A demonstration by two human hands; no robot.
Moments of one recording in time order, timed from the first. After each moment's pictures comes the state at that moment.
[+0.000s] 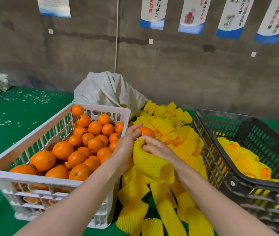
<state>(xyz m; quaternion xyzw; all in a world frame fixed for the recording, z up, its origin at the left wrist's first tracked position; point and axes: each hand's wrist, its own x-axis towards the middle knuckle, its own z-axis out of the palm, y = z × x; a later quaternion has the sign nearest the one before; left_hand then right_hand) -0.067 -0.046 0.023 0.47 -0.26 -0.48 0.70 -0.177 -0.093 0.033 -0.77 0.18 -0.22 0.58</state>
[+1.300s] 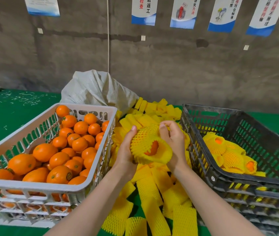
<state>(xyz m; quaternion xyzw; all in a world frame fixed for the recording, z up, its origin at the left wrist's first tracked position) -0.125 -0.085 -0.003 0.32 -0.25 -0.52 0.75 -0.231 -0.136 0.028 -0.69 0.28 -0.55 0.38</state>
